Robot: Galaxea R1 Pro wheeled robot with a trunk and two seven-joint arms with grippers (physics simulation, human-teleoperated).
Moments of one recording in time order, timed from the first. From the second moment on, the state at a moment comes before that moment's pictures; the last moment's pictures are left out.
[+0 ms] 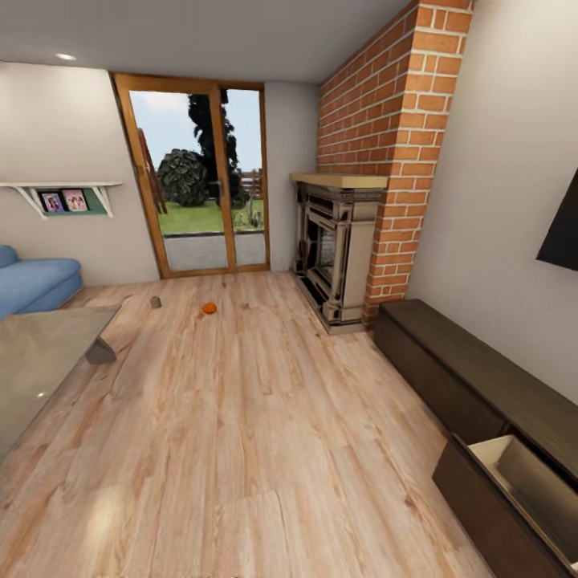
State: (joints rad) left arm -0.30 0.07 -0.17 -0.02 0.46 -0.03 0.20; right arm -0.27 0.17 0.50 0.04 -0.74 -0.37 -0.24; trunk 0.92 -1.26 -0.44
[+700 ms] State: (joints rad) left arm -0.30 0.07 -0.17 -0.02 0.46 -0.03 0.20; right arm -0.27 0.17 0.50 0.04 -0.74 -0.37 -0.24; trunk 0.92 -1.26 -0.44
